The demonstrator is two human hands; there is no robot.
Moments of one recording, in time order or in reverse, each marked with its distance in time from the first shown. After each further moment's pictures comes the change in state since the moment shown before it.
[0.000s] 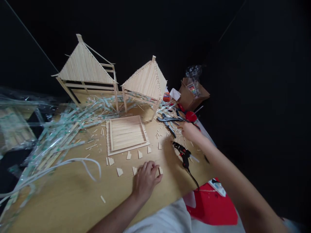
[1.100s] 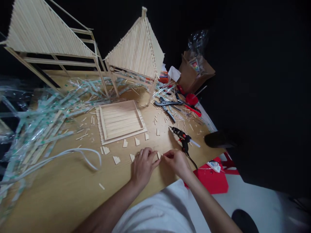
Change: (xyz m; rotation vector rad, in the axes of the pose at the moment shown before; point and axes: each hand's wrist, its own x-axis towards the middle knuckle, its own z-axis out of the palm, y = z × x) left_hand -0.002 -0.005 0.001 -0.066 -0.029 -0.021; right_hand -0.142 -0.075 0.087 0.508 -0.208 0.261
